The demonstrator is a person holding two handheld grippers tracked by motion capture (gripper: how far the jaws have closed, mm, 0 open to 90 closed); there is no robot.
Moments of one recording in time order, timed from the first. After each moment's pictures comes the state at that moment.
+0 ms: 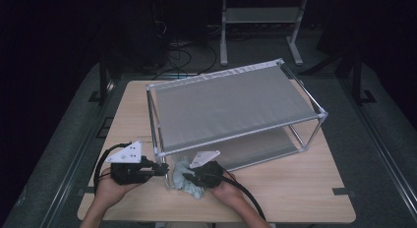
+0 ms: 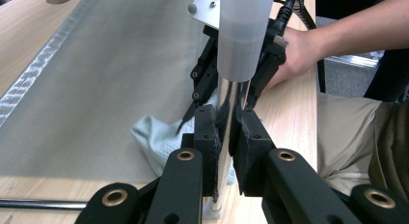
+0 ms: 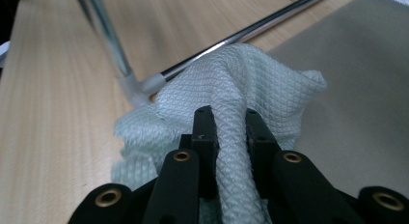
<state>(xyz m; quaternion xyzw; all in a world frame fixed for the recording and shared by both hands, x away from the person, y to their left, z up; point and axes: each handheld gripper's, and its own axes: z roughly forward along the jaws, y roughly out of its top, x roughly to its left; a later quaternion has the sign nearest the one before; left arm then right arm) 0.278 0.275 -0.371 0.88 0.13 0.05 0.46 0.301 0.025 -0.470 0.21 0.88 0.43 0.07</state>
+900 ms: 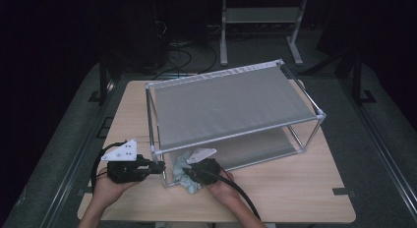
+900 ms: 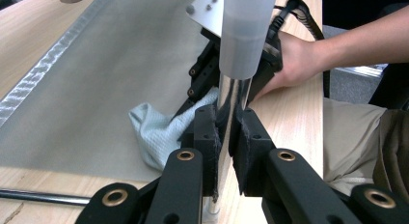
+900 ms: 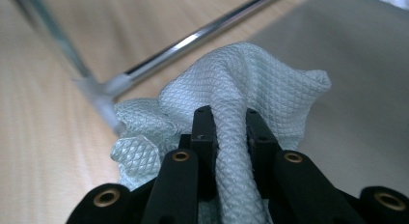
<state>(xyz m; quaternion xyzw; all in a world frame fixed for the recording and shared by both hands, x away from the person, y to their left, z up) 0.281 0.284 -0.373 0.87 0.14 0.06 0.47 0.309 0.033 -0.471 0.26 0.87 0.42 0.10</state>
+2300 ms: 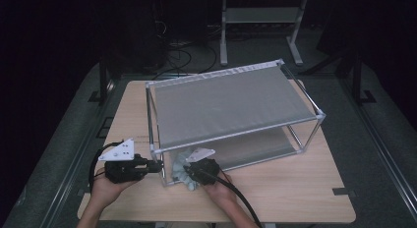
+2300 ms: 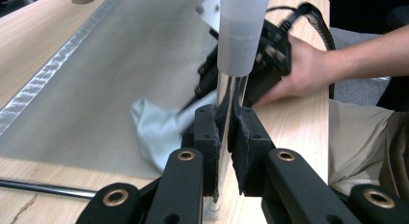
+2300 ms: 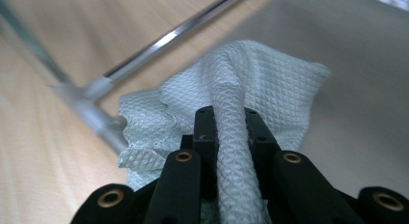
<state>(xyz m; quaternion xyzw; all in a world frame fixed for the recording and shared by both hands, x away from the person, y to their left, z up) 0.280 0.290 -0.371 0.87 0.15 0.07 0.47 0.302 0.044 -0.469 0.29 0.86 0.40 0.12</state>
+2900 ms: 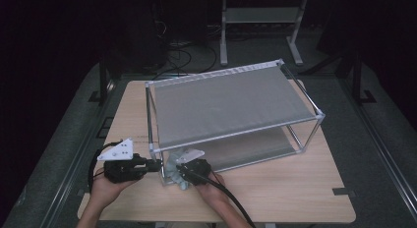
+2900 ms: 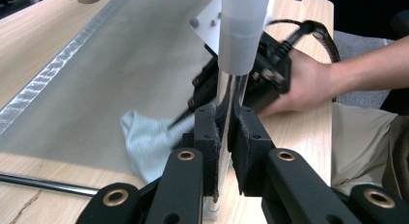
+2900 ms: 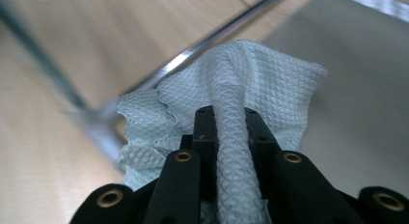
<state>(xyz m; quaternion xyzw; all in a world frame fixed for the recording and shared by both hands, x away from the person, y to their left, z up) 0.280 0.293 -0.372 0.86 0.16 0.07 0.47 0.306 0.062 -0.470 0.29 0.86 0.39 0.15</state>
